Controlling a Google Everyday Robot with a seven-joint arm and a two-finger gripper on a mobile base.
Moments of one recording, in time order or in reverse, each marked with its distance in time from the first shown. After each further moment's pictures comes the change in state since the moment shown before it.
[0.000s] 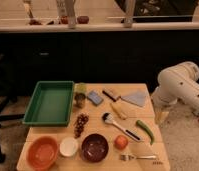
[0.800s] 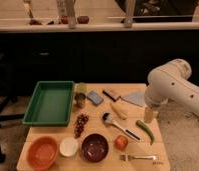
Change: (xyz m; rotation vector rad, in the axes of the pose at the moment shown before) arm -0.061 0.005 -0.030 0.044 -0.026 0.182
